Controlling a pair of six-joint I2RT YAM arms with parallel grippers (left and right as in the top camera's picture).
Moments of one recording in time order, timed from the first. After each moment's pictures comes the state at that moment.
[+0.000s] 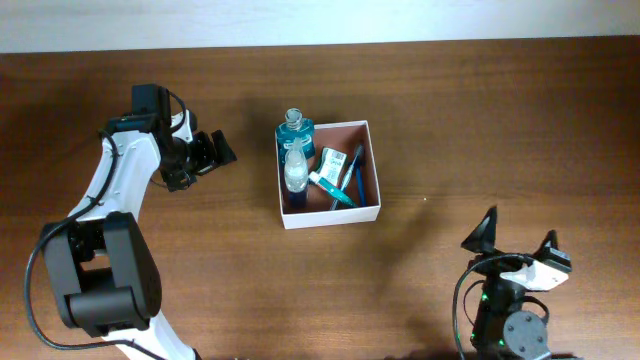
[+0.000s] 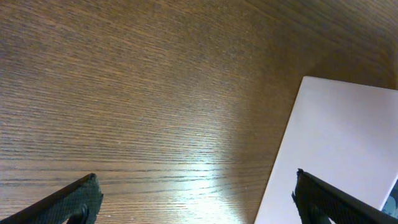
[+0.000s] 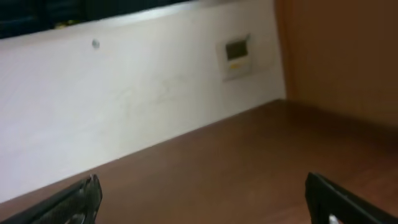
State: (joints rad) left arm 0.09 1.92 1.43 -0.85 0.33 -0.27; right arm 0.37 0.02 0.06 0.06 0.75 0.17
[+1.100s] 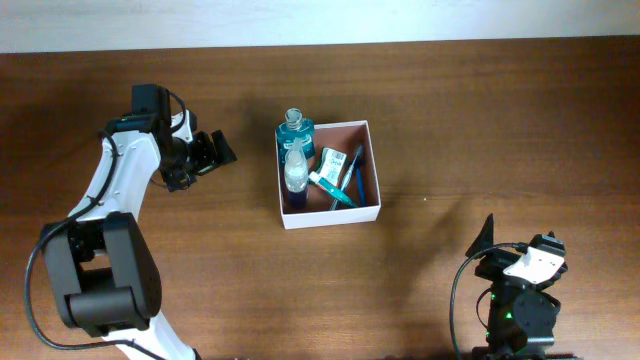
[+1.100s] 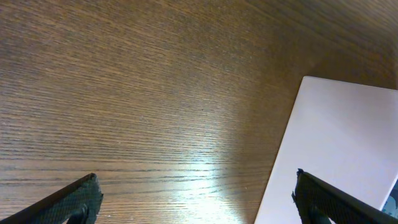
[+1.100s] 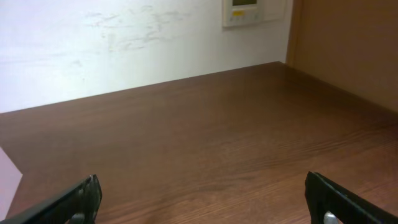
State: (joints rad) left arm 0.09 1.92 1.43 -0.85 0.33 -0.27; right arm -0.03 0.02 0.06 -0.17 0.30 0.09
